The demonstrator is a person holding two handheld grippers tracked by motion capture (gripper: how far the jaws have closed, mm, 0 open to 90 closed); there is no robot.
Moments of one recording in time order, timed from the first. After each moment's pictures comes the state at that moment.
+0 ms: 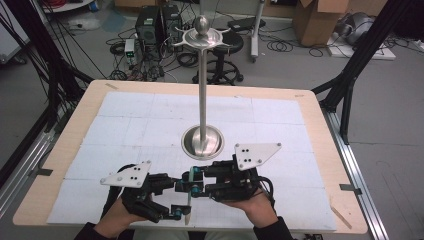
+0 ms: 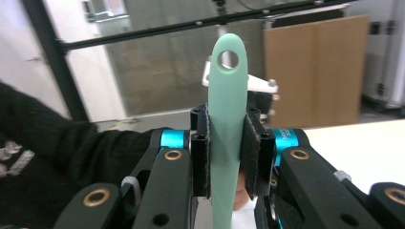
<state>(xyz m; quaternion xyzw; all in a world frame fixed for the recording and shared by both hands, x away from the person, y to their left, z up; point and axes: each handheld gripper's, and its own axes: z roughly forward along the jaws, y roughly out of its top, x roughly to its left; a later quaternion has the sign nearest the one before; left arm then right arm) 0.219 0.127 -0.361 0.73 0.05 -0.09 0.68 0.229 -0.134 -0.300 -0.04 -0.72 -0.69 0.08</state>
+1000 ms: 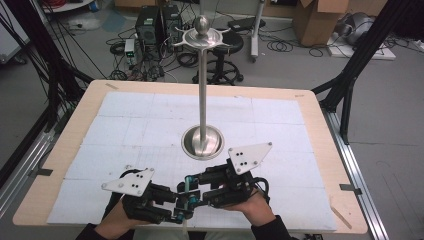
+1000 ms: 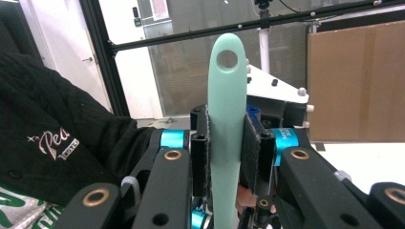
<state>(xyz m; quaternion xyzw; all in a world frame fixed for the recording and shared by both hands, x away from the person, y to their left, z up) 0.212 0.123 -0.364 0.73 0.01 -0.11 0.67 0.232 -0.124 -0.308 0.03 -0.70 -0.70 0.14</state>
